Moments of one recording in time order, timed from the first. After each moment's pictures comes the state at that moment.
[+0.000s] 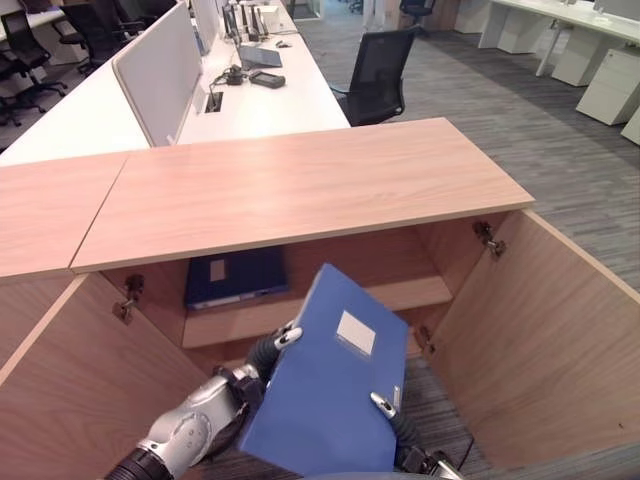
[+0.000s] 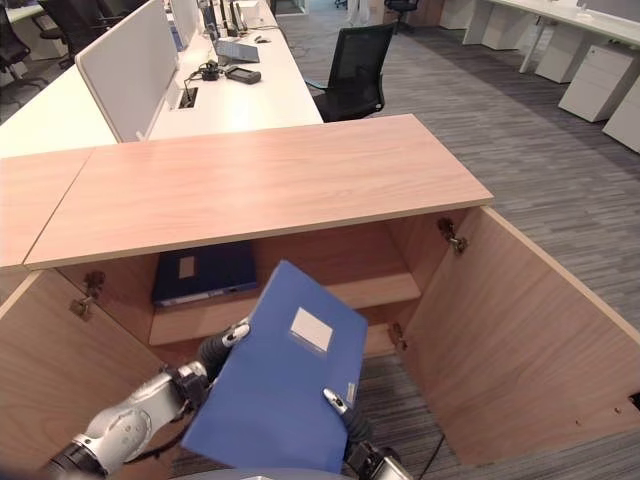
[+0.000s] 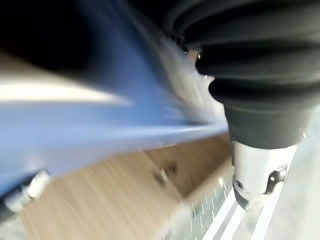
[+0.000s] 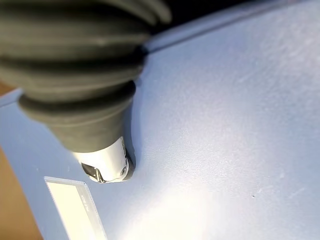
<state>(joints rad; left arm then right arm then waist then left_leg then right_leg) 0.04 0.59 -0.56 0.21 -1.15 0.11 -0.21 0.24 -0.19 0.40 0.57 1.22 0.08 0.20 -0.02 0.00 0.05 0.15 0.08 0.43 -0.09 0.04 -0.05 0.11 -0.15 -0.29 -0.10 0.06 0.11</state>
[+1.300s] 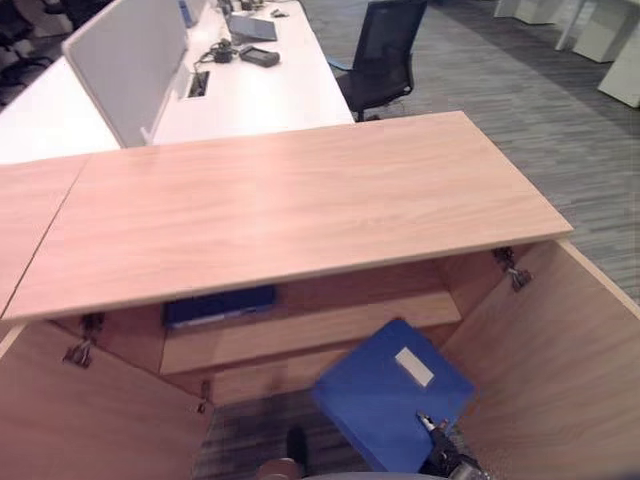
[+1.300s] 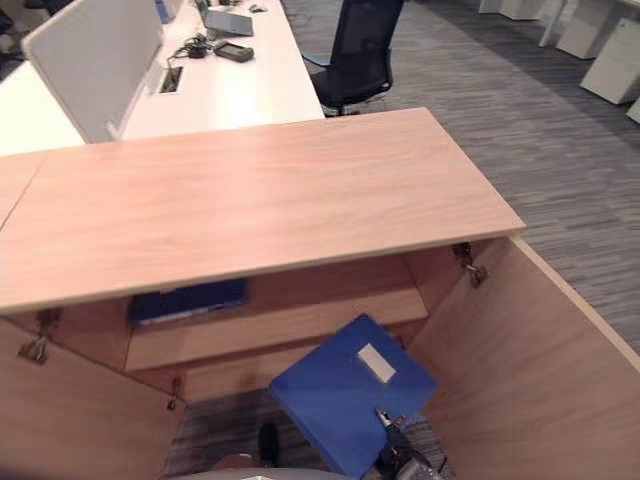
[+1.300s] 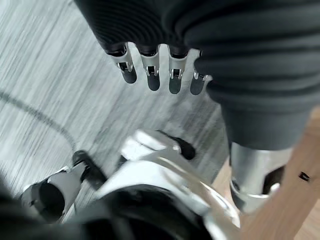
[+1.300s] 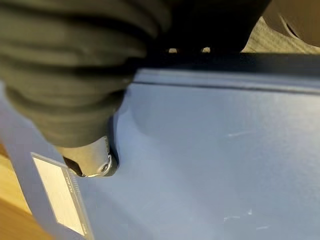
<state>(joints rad) 0.04 0.20 0.03 1.43 -0.64 0.06 -0.14 -0.05 -0.14 0.15 1.21 1.04 0.09 0.14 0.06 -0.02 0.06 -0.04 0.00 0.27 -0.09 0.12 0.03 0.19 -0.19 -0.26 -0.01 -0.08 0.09</state>
